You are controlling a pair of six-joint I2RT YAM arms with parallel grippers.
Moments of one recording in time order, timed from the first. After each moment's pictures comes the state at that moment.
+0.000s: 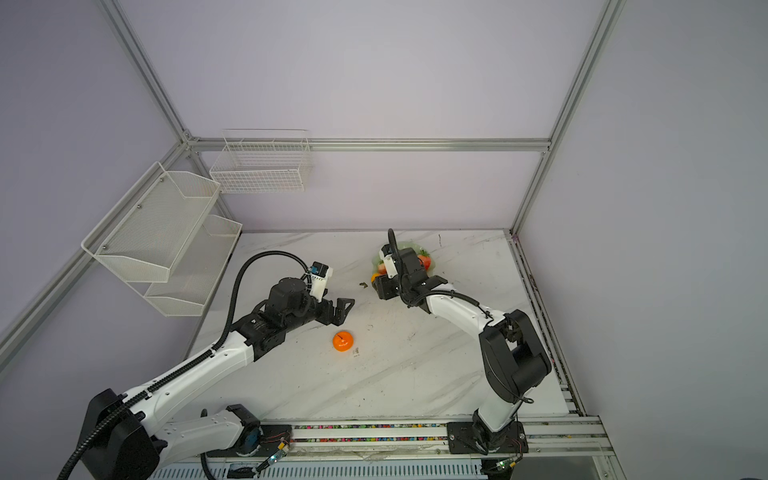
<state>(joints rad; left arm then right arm) -0.57 1.16 0.84 -0.19 0.04 -0.21 0.54 1.66 1.19 -0.19 -0.11 0.20</state>
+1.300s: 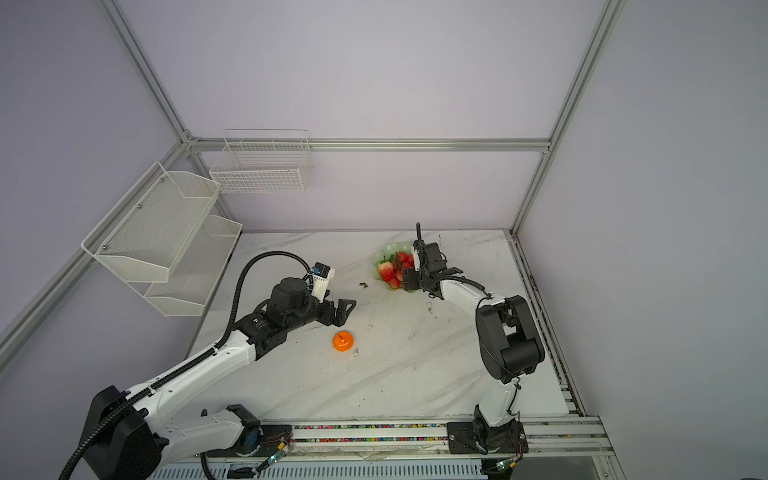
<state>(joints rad) -0.57 1.18 0.84 -0.18 0.07 -0.21 0.37 1.78 1.21 -0.23 -0.03 0.15</state>
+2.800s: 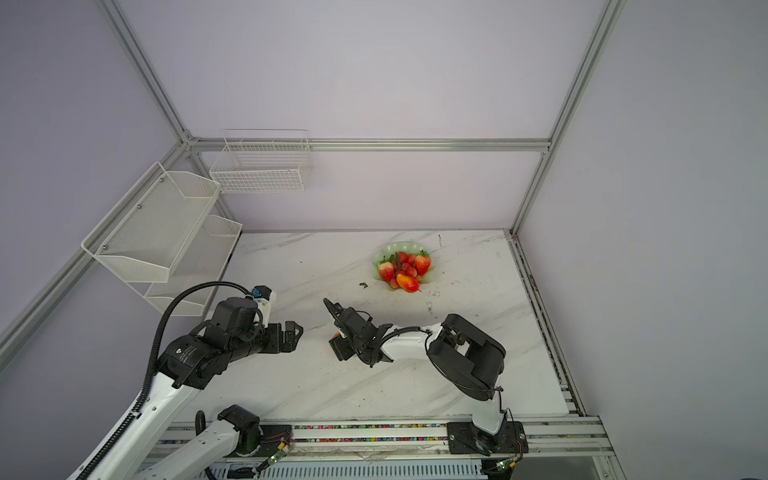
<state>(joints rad) -0.41 0.79 0.95 -1.00 -0.03 -0.39 1.04 1.88 1.06 0.03 0.06 0.31</state>
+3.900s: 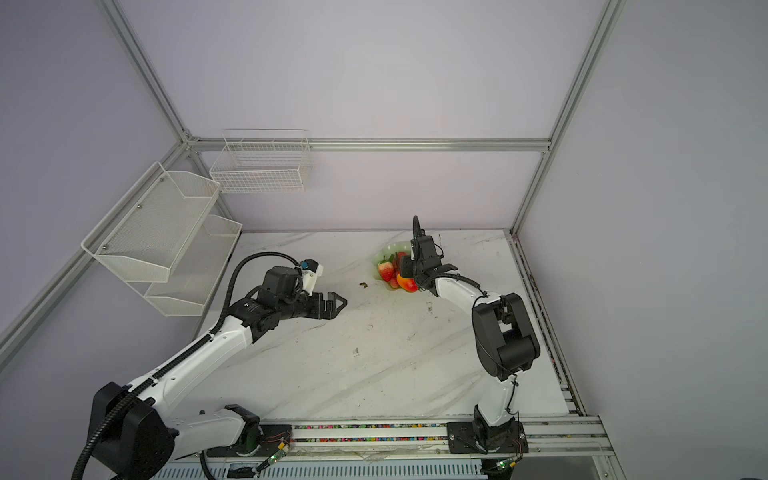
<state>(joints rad) -0.42 1.24 0.95 -0.42 0.28 -0.36 0.40 1.83 1.28 -0.11 0.05 0.30</state>
